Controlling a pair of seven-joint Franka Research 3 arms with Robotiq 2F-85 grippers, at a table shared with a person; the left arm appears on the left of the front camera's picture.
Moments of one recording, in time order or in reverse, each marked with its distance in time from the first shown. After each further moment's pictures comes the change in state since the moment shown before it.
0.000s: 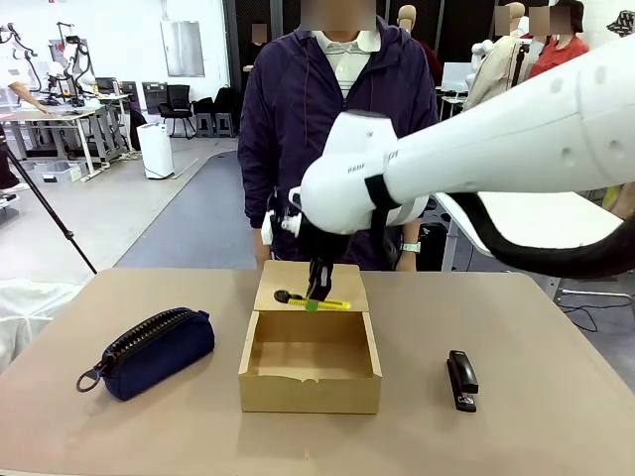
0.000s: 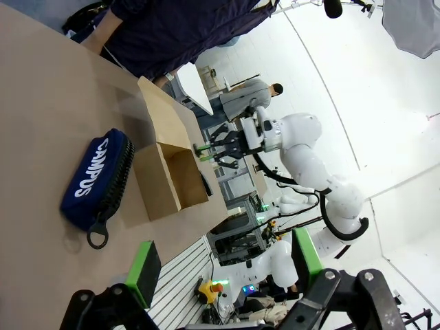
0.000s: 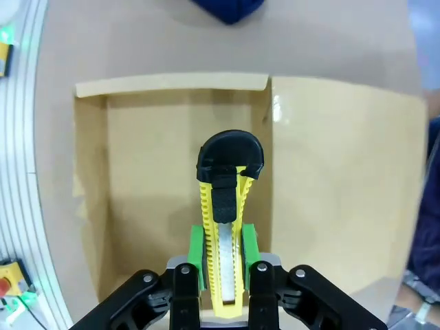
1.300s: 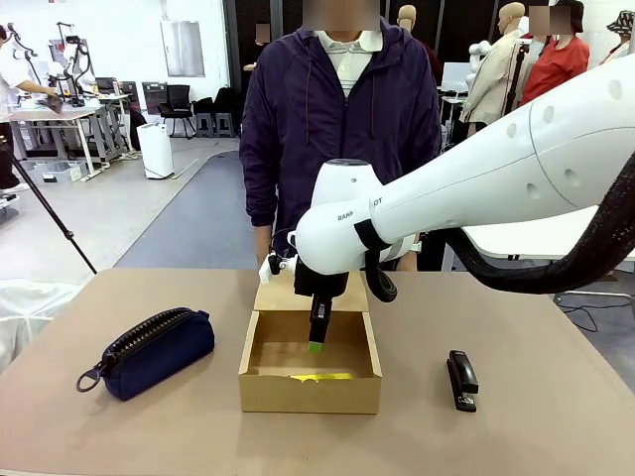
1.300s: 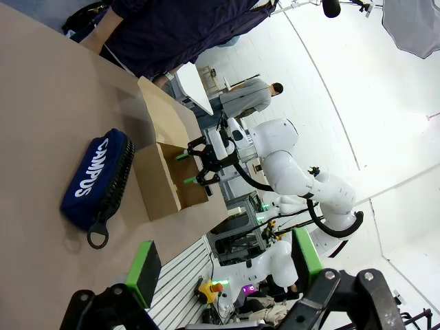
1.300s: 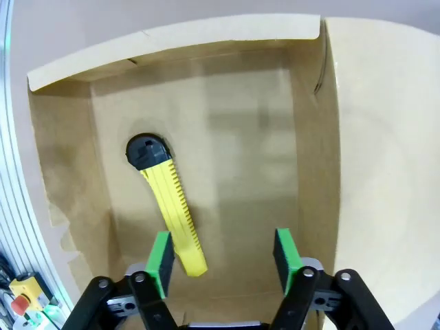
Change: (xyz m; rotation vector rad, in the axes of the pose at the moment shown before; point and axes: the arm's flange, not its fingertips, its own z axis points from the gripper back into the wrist) left arm 0.000 0.000 0.000 0.000 0.000 0.000; right arm -0.010 0.012 -0.064 0.066 0.087 -0.110
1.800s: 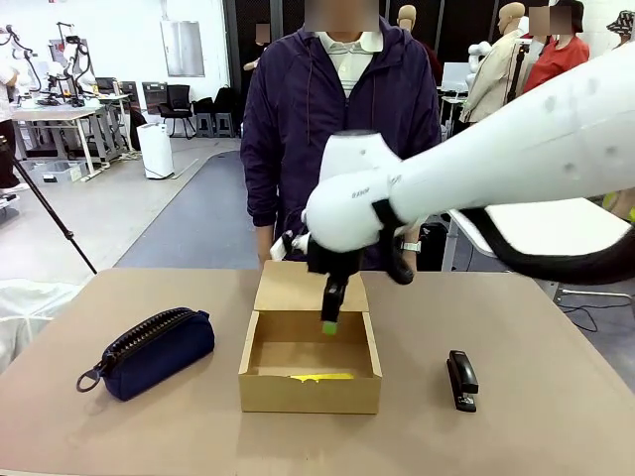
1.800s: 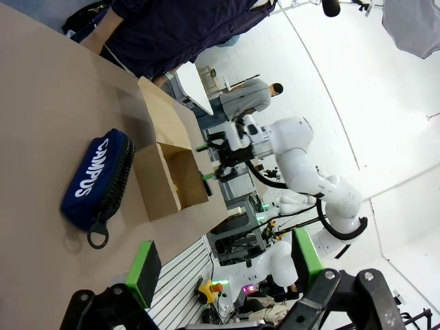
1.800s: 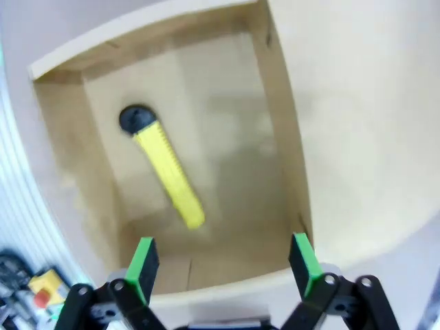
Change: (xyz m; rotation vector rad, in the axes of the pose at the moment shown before) left arm 0.000 0.000 0.000 0.000 0.000 0.000; right arm -0.022 0.003 0.062 -0.048 0.073 -0.150
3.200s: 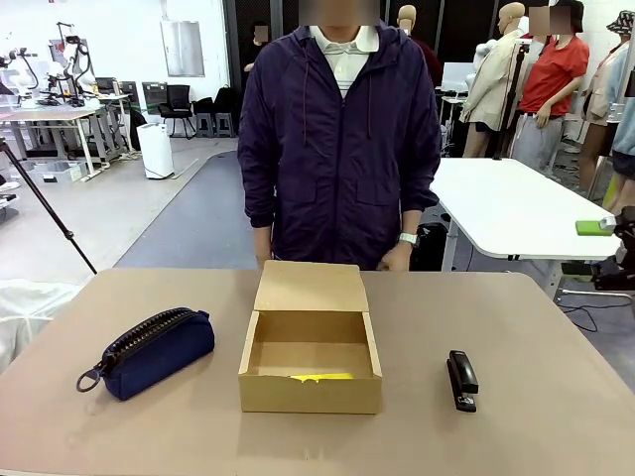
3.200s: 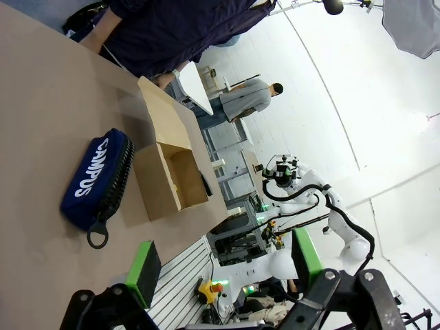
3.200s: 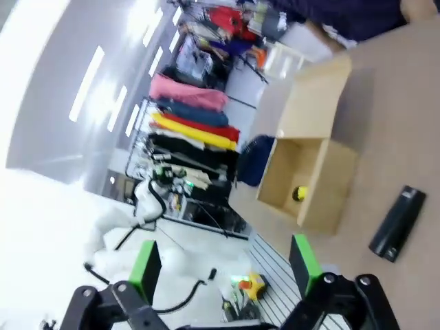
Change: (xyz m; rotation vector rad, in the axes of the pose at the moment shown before) left arm 0.000 0.000 0.000 0.000 -0.001 0.001; right arm -0.469 -0.001 0.071 0.813 -1.180 -1.003
